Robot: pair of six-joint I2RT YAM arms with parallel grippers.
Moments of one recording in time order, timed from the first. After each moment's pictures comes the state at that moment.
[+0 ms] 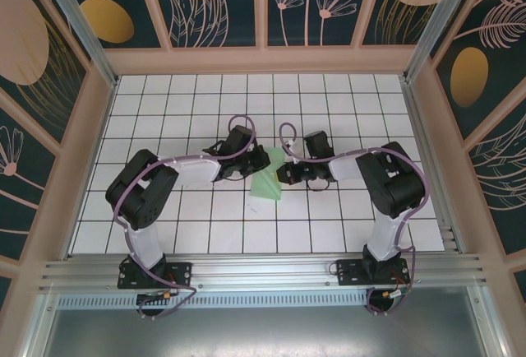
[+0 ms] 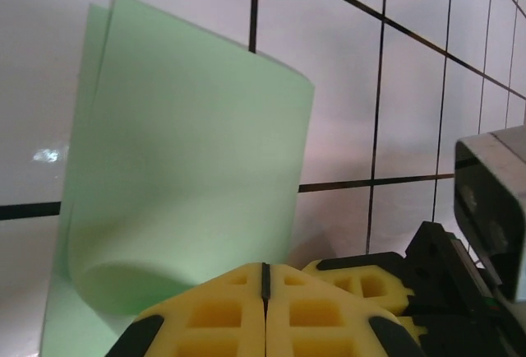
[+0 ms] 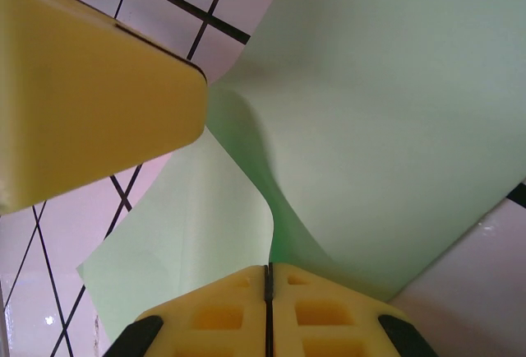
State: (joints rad) left arm -0.67 1.84 0.98 0.07 0.25 -0.99; right arm 0.47 1.84 0.79 0.14 -0.70 0.21
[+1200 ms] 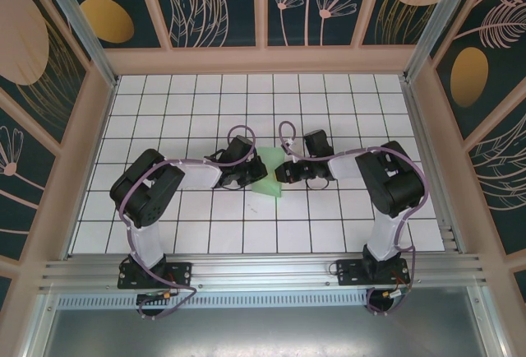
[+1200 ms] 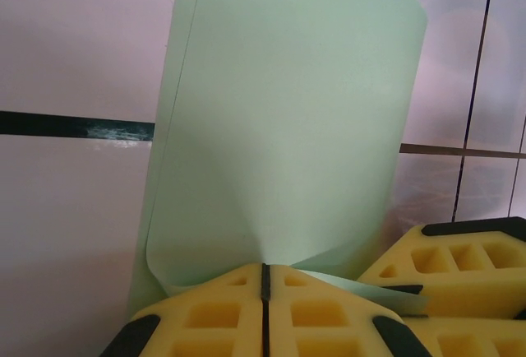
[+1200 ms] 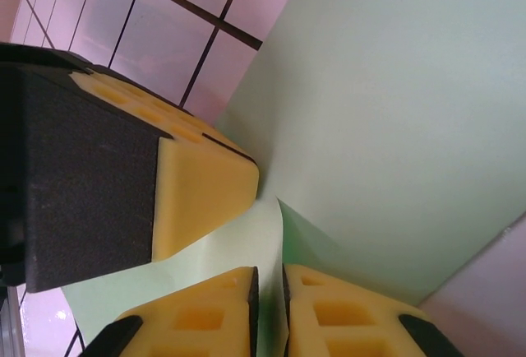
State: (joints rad) left arm -0.68 1.88 0.91 0.10 0.23 -1.00; right arm 0.47 1.85 0.81 0.12 -0.73 0.22
